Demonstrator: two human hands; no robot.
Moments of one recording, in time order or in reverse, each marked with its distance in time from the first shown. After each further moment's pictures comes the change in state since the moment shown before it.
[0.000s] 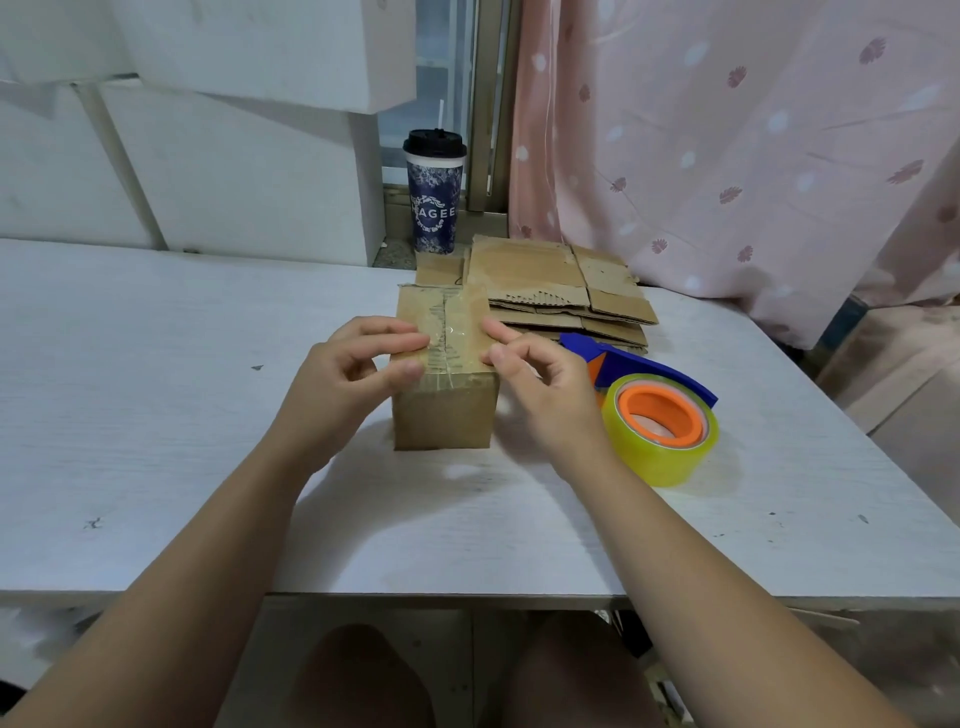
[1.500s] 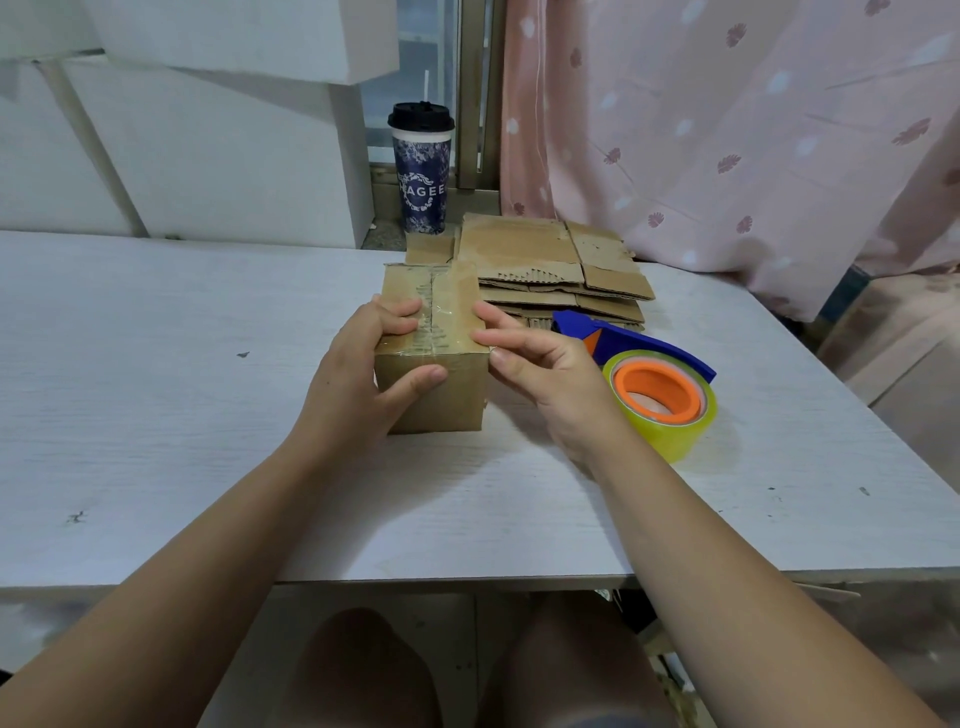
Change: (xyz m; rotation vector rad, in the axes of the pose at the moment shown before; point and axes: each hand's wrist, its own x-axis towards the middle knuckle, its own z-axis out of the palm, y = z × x) left_hand -0.008 -0.006 0.025 0.319 0.061 0.230; right_hand -0.001 0.008 -0.014 0.276 -0.145 0.076
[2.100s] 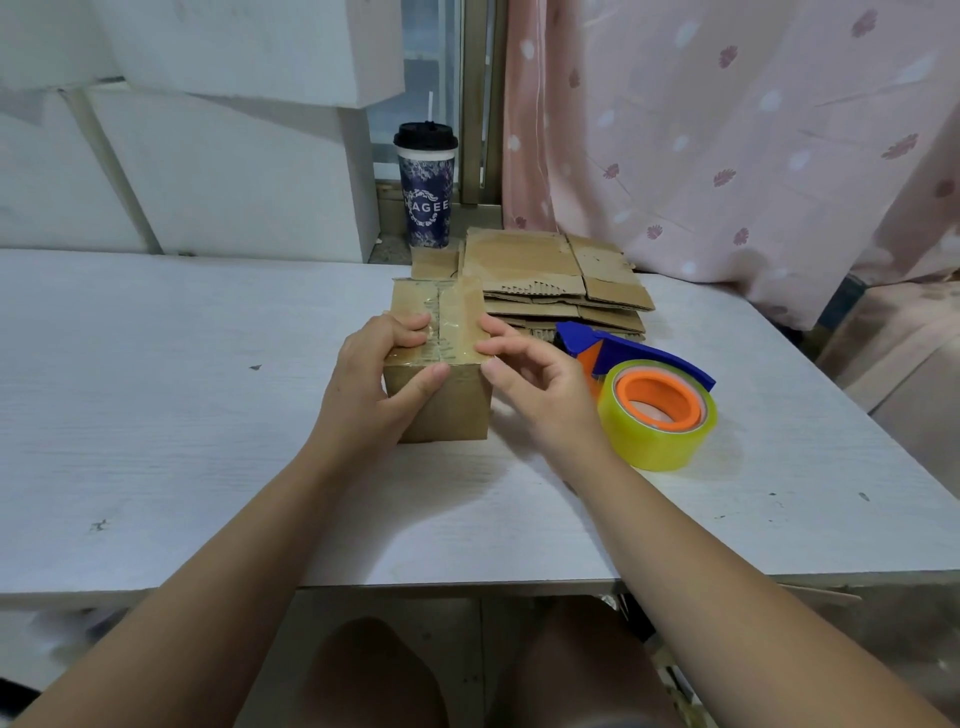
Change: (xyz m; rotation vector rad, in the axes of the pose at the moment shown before) left_hand 0.001 0.007 0.000 -0.050 0.016 -0.062; right_hand -0.005 0.004 0.016 -0.108 0.139 -0.091
